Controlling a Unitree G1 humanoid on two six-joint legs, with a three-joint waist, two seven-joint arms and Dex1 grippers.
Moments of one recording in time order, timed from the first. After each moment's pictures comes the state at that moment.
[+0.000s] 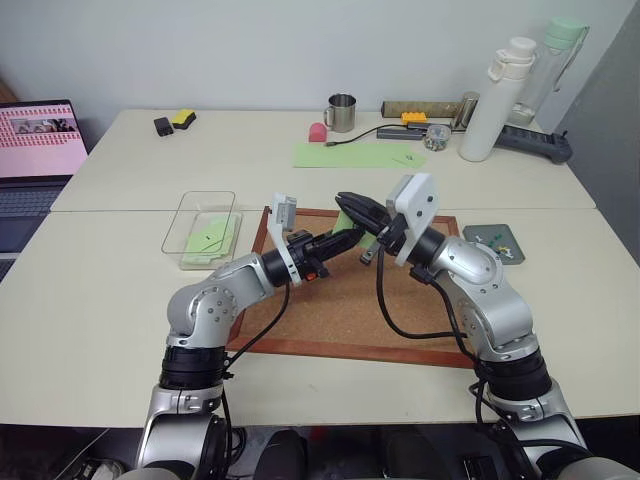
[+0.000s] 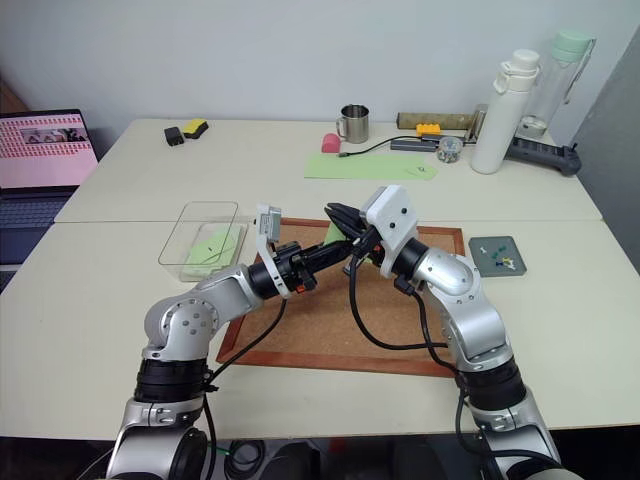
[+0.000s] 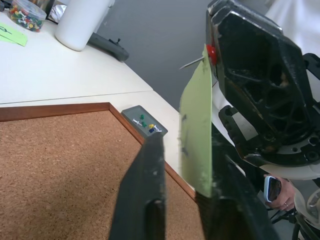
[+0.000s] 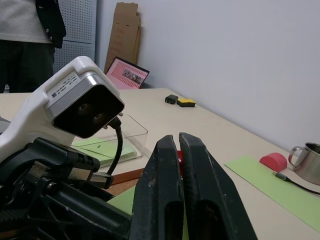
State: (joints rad) left arm -0.52 0.26 0.08 -0.05 -0.83 0.85 -0.67; right arm -0.53 -0.23 0.18 -0.27 0.18 0.34 0.57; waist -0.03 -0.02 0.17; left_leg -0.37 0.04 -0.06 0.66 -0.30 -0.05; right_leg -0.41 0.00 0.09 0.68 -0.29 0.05
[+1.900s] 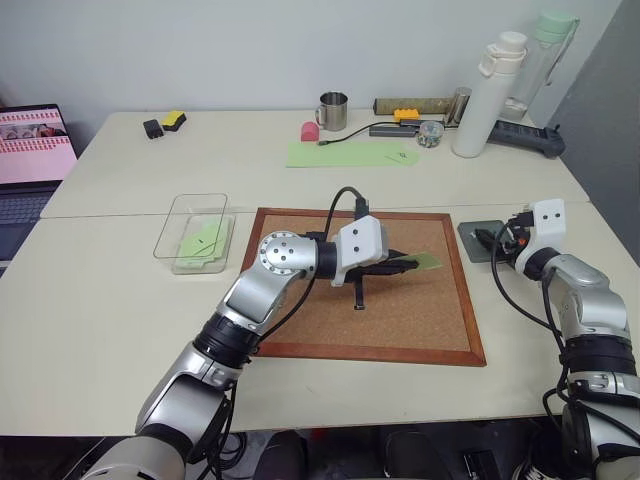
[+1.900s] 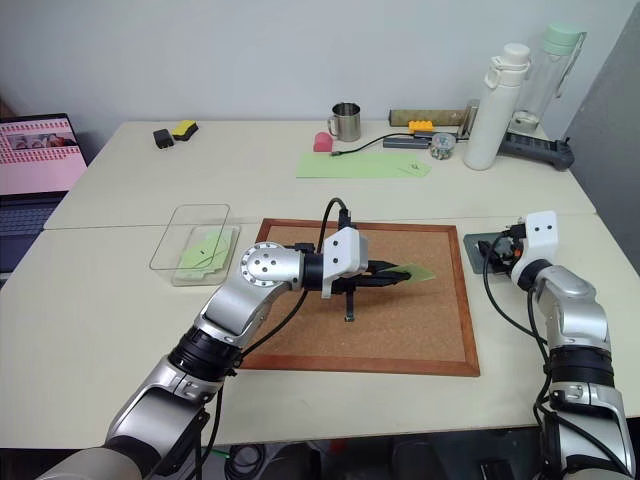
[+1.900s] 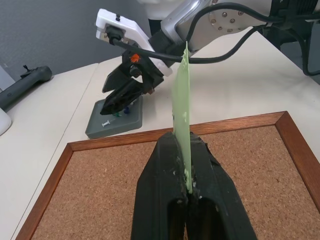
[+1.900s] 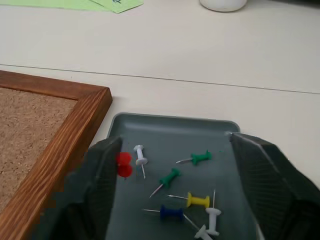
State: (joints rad) left arm -0.70 0.33 -0.39 0.07 -0.17 0.12 -1.01; right arm -0.53 -0.54 -0.23 0.40 0.22 0.39 0.48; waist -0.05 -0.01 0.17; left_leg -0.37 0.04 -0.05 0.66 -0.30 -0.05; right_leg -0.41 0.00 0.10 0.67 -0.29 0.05
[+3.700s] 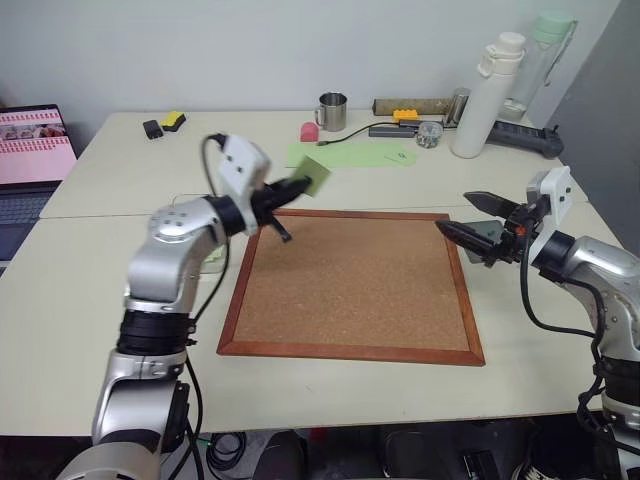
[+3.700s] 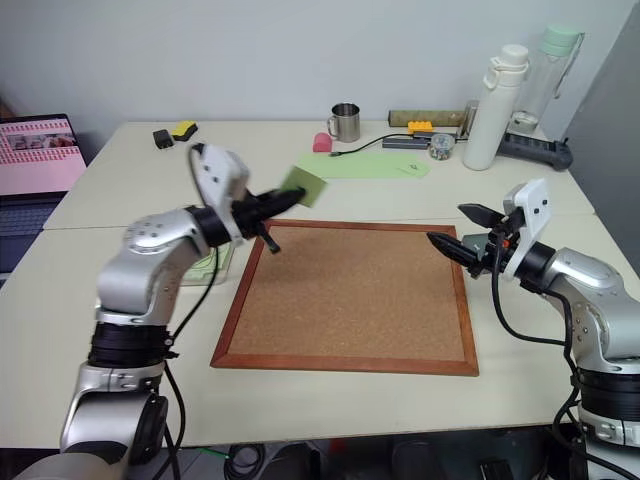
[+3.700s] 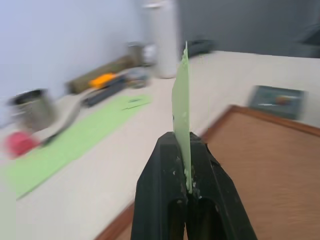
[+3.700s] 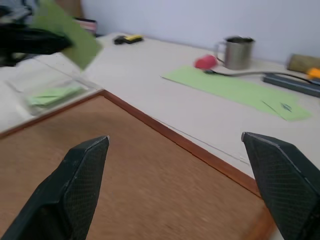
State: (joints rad) left arm -0.64 0.52 0.11 0.00 -0.28 0.46 -0.70; right arm -0.42 -0.66 -0.21 -0.29 0.65 0.69 0.76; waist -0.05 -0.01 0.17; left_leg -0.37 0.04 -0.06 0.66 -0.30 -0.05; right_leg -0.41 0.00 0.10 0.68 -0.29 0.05
